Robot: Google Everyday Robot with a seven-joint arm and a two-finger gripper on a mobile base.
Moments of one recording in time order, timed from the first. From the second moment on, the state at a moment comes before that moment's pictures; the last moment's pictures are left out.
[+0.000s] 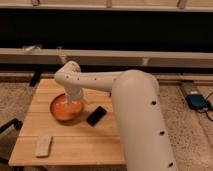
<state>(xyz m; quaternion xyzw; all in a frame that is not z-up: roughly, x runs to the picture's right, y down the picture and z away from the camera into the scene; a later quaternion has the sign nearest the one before) -0.165 0.099 0.859 -0.23 -0.26 -0.72 0.60</state>
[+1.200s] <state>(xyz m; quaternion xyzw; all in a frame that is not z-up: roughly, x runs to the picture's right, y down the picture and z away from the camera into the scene) -0.165 0.098 0.858 -0.23 -0.26 -0.72 0.60</state>
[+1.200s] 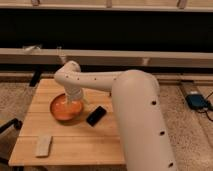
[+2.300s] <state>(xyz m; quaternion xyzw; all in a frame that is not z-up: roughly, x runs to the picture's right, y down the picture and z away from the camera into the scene) -0.076 0.042 0.903 -0.28 -0.19 -0.68 0.65</state>
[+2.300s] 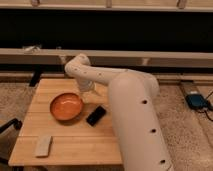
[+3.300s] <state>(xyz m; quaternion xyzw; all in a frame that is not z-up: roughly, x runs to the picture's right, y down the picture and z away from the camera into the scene) 0.017 0.035 0.946 -0.28 -0.19 -0.58 0.74</state>
